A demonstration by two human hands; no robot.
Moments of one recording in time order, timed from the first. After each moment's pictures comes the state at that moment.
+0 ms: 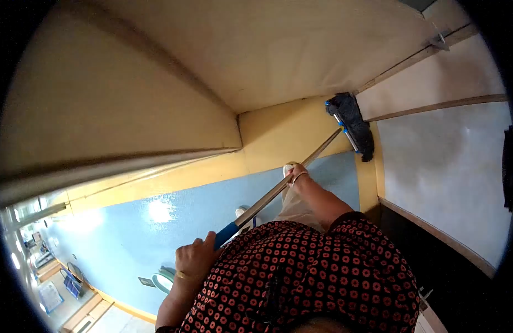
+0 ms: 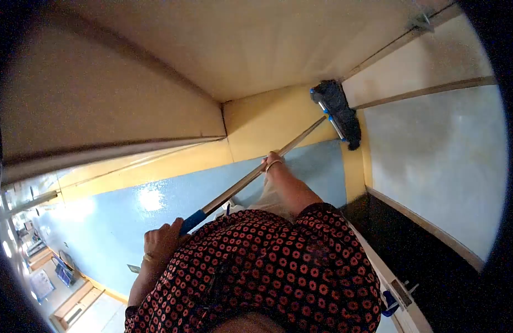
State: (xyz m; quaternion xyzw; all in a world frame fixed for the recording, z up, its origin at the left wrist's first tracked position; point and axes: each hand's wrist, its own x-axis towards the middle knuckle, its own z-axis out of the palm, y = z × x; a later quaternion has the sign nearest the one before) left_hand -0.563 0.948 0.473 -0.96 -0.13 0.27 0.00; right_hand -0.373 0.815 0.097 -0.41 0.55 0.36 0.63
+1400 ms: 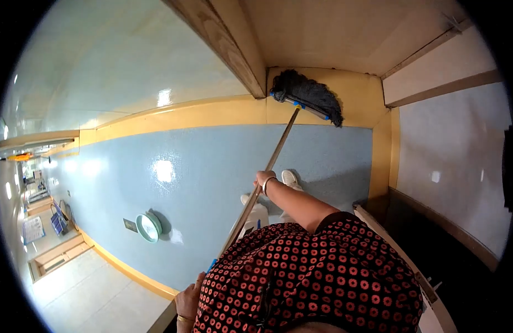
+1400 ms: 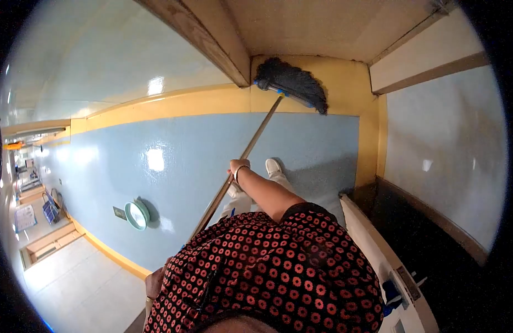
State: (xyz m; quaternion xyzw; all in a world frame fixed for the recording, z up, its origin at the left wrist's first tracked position) left_hand -0.686 0.878 0.476 -0.92 -0.22 0.31 -0.05; right_hand -0.412 0.822 0.171 -0.57 0.34 0.55 0.52
